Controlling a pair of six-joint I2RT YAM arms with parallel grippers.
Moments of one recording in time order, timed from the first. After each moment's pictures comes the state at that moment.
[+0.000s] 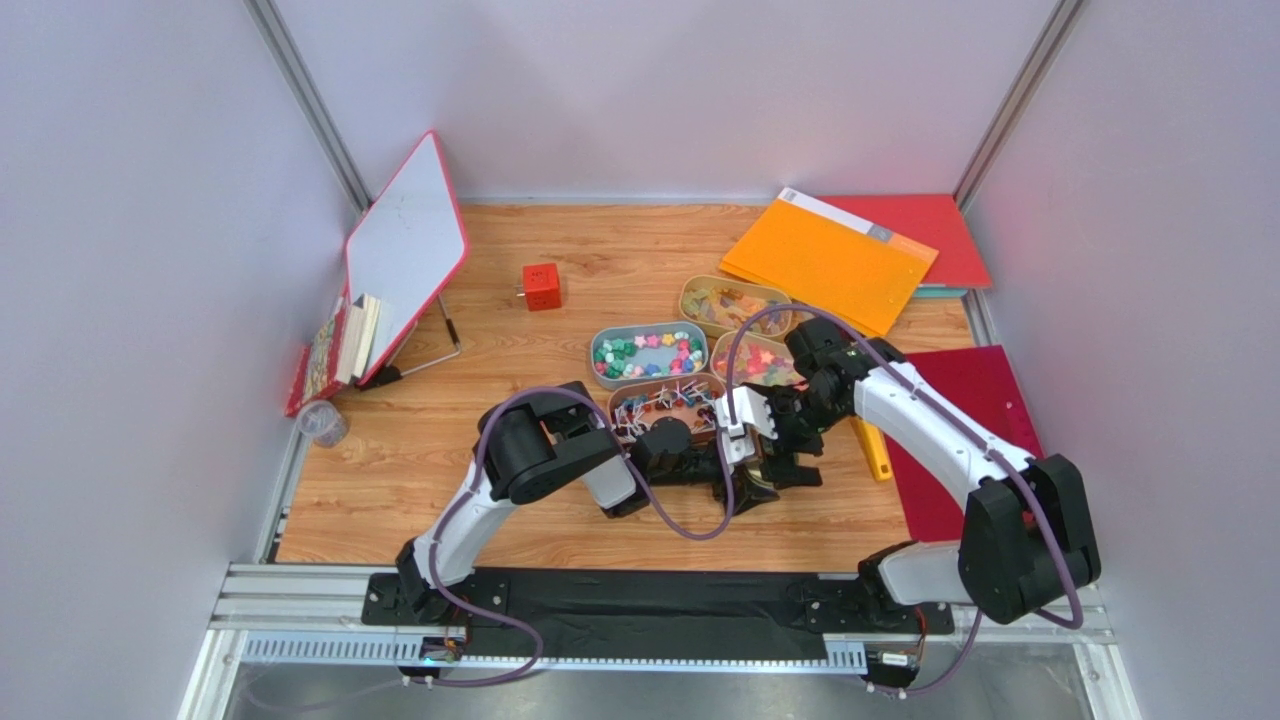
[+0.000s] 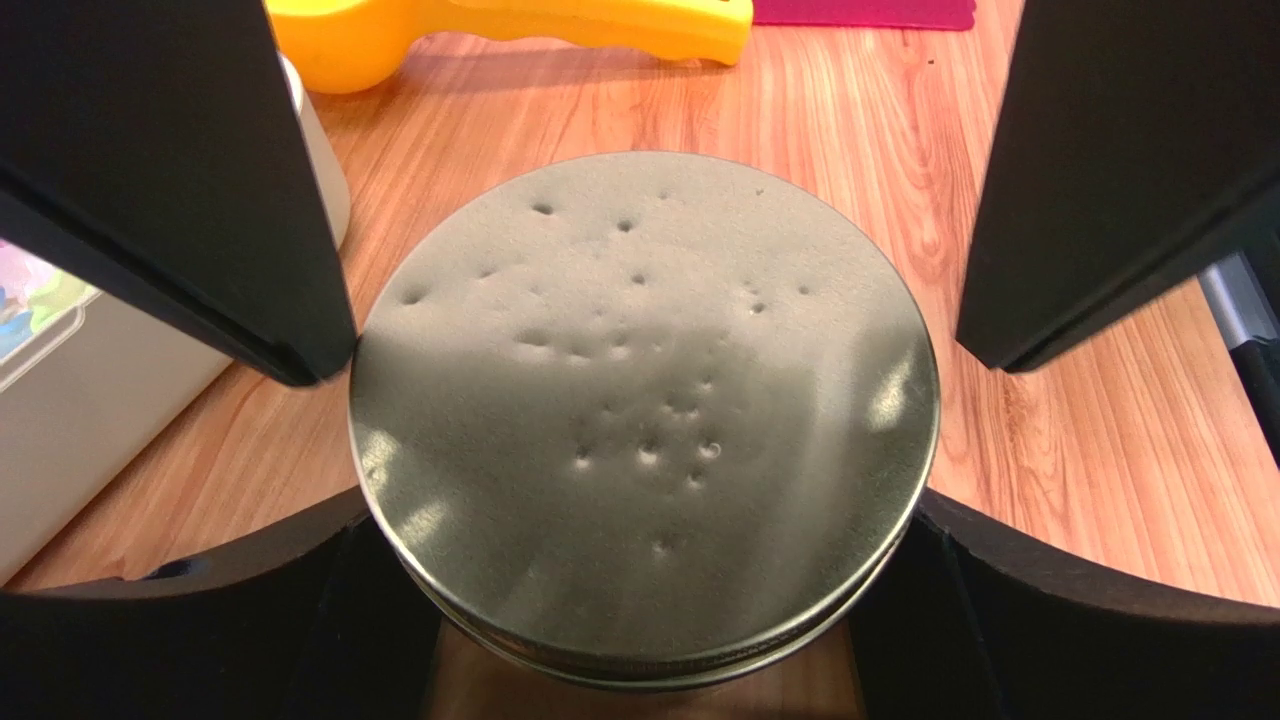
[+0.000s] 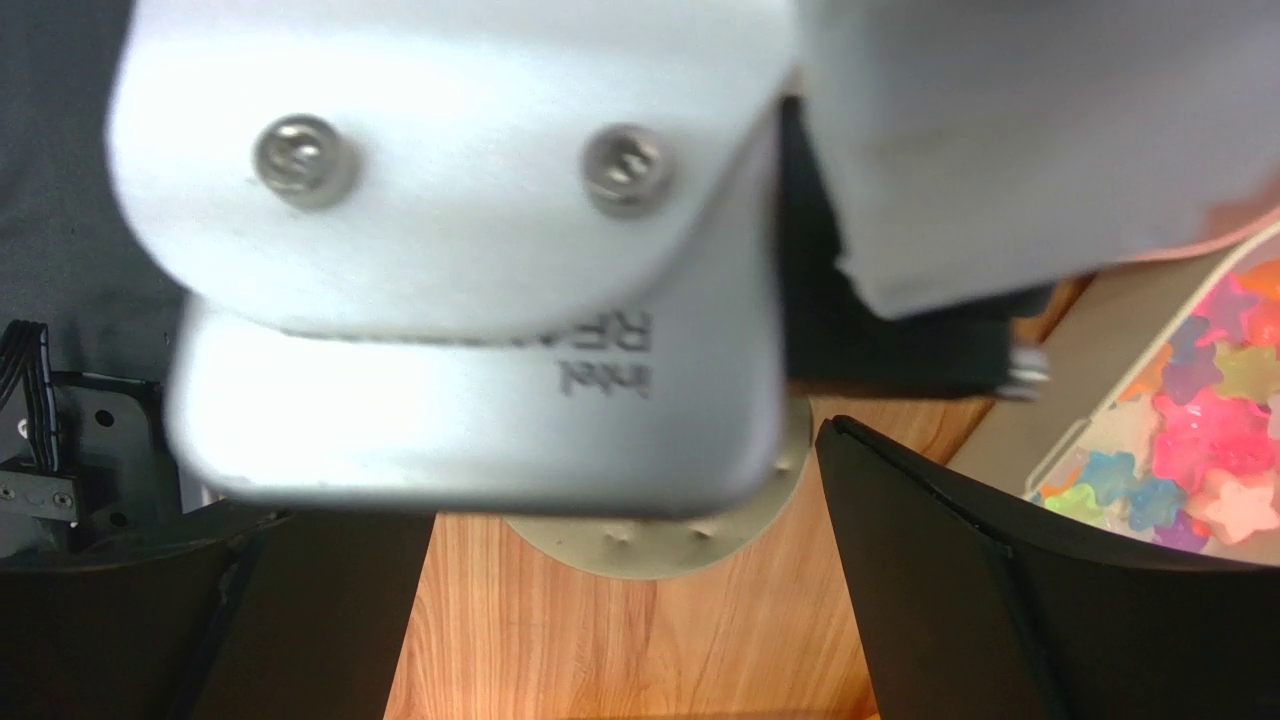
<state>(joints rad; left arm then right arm) -1.06 2.25 0.84 1.25 0.39 0.08 0.39 1.35 0.93 -1.00 -0.53 -1.28</state>
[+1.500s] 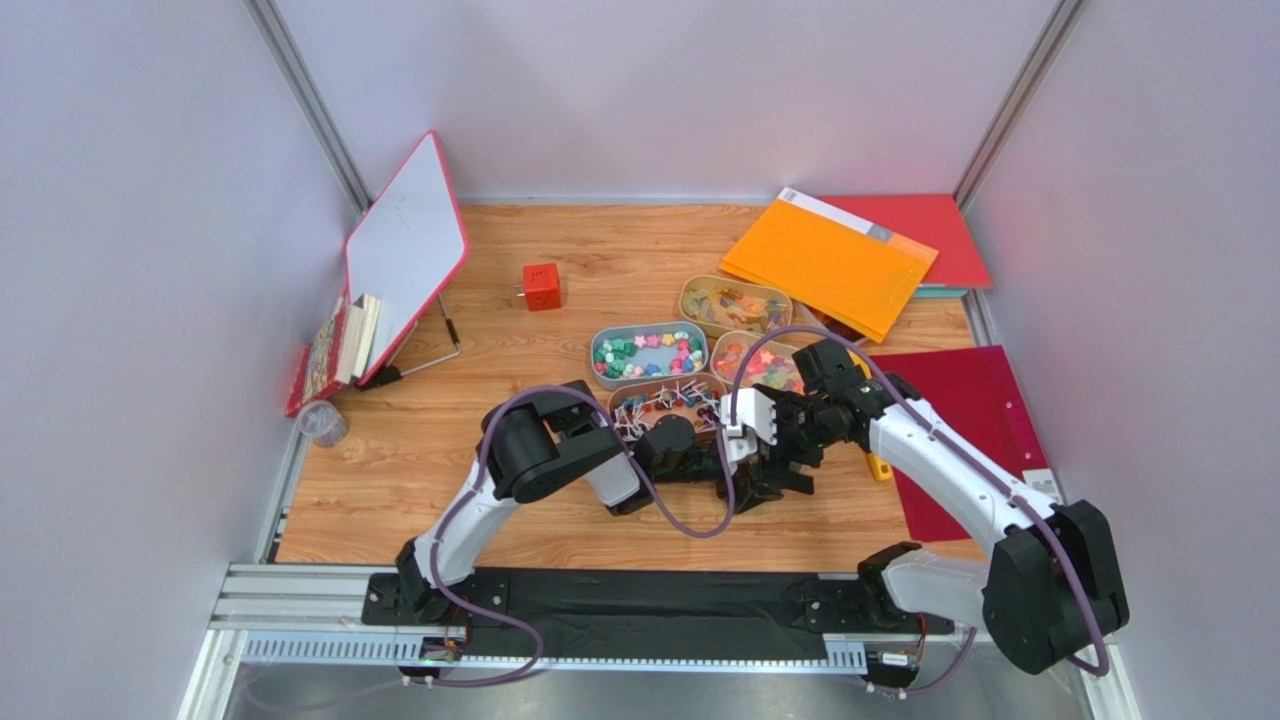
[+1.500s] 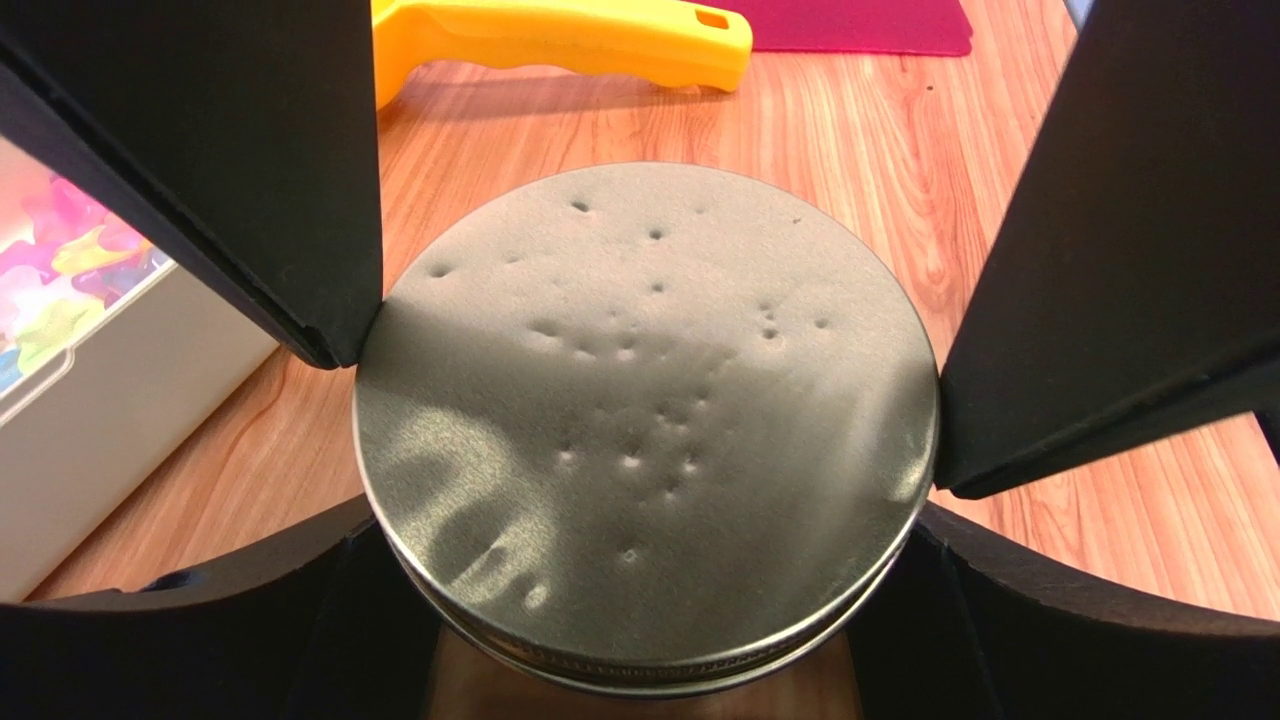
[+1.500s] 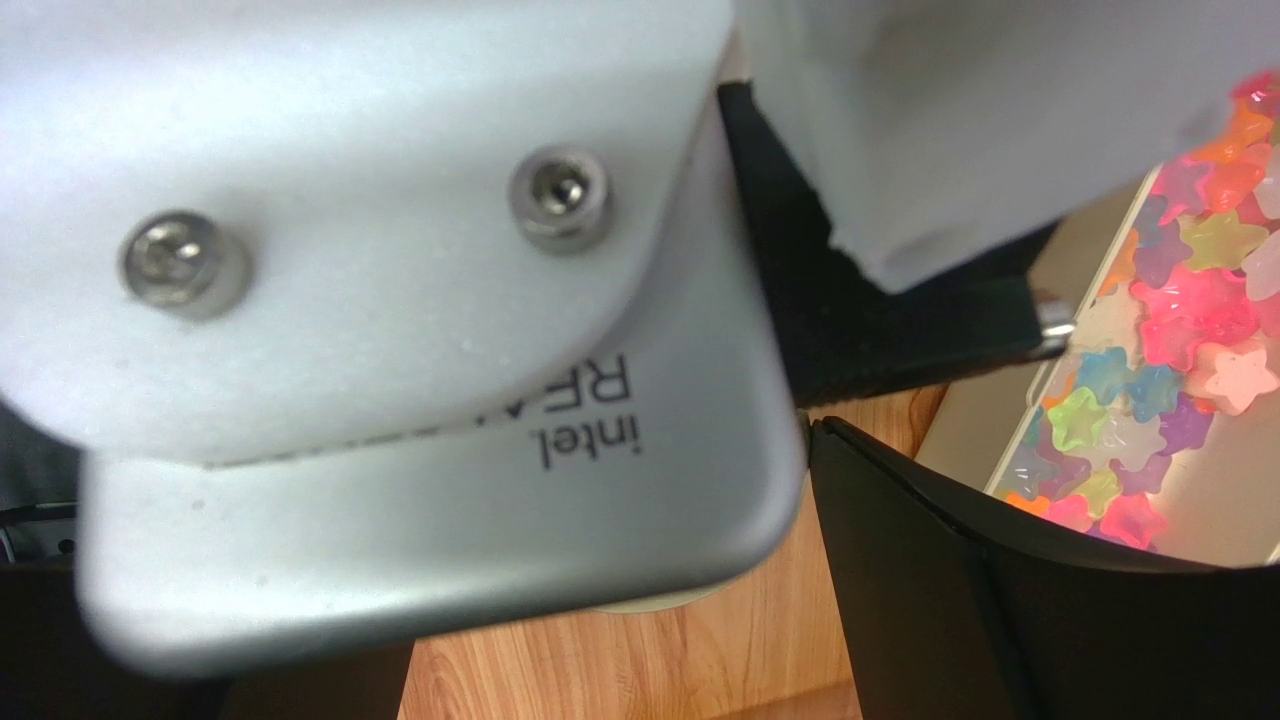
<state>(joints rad) -1.06 2.27 0.87 1.24 0.40 0.08 0.43 1.19 0.76 -0.79 -0.45 -1.04</state>
